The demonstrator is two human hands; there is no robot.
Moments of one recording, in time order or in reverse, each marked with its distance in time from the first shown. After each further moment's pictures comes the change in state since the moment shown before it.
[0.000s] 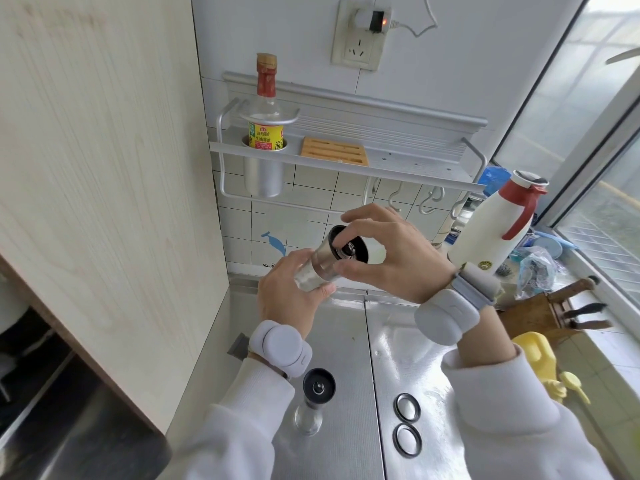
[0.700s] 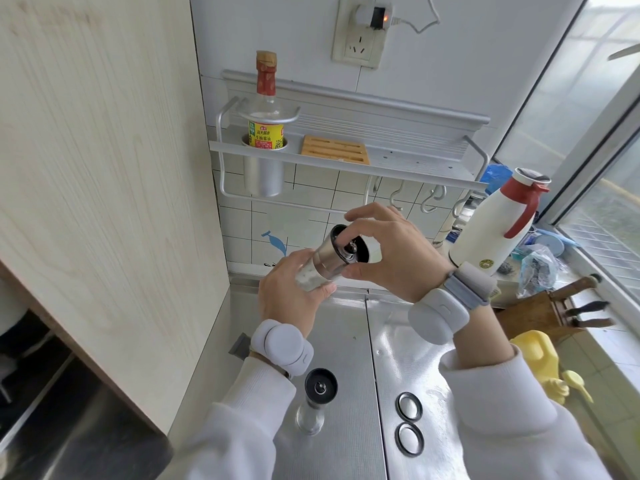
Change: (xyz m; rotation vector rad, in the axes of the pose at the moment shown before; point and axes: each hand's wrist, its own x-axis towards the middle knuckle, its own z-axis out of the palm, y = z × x) left_hand 0.002 0.000 0.000 0.010 0.014 -0.003; right_hand 0.006 0.003 0.004 -0.093 0.024 0.016
